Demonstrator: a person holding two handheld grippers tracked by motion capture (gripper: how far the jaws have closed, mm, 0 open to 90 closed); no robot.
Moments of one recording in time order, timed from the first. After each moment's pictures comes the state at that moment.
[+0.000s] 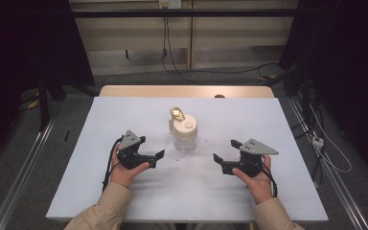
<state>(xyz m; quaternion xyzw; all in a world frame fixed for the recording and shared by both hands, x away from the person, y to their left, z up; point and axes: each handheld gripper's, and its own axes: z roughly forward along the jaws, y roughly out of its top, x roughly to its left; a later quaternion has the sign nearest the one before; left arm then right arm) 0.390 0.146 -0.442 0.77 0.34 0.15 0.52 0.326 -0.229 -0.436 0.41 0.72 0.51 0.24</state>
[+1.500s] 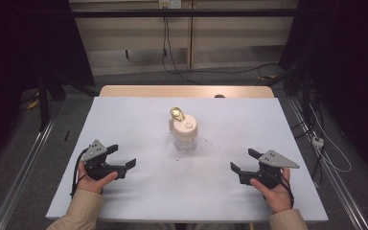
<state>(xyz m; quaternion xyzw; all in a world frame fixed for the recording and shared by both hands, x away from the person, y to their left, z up) 0.364 0.229 -0.441 0.76 0.35 0.16 0.52 0.293 -0.272 -0.448 0.42 0.71 0.50 0.26</state>
